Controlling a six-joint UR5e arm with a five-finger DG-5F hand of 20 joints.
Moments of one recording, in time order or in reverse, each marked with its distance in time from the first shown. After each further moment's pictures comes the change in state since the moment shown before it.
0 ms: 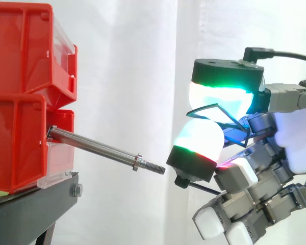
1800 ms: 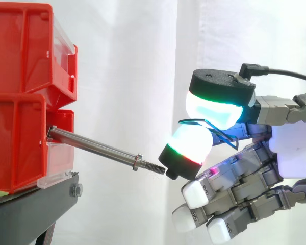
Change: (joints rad) arm 0.000 0.001 -0.087 0.221 0.097 -0.164
